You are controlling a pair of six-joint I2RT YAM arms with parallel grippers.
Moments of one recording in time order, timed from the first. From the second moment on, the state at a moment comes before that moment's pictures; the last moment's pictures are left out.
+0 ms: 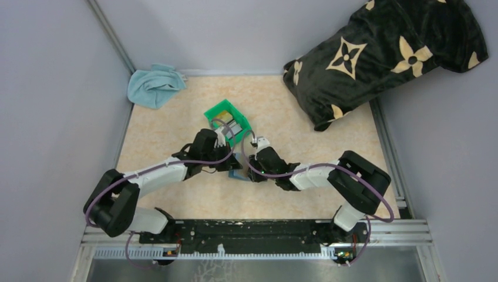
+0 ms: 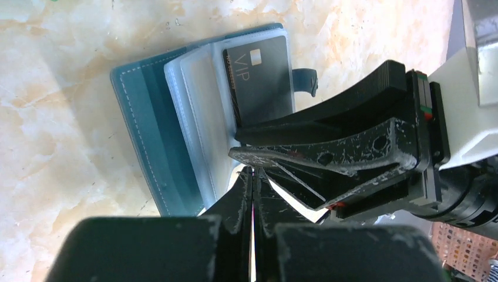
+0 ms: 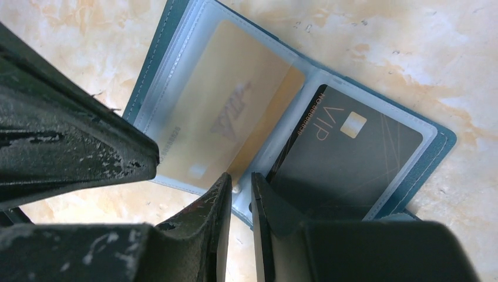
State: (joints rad) left arm -0.62 1.37 0.64 0.02 0.33 -0.69; right arm 0.94 1.61 0.63 0.33 0.07 0.54
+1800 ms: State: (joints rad) left arm -0.59 1.54 0.62 0.10 0.31 -0.67; right arm 0.78 1.64 0.51 0.61 -0.13 0.66
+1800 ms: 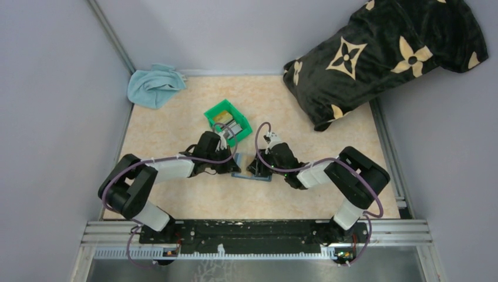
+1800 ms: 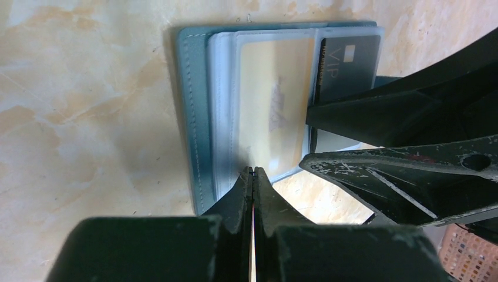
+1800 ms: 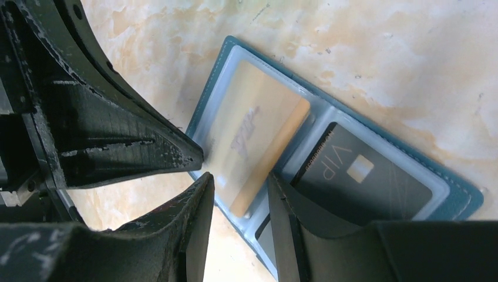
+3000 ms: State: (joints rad) left arm -0.59 1.56 0.59 0.19 0.38 -0.71; right arm 0.73 1.75 0.49 0.86 -0.47 0.75
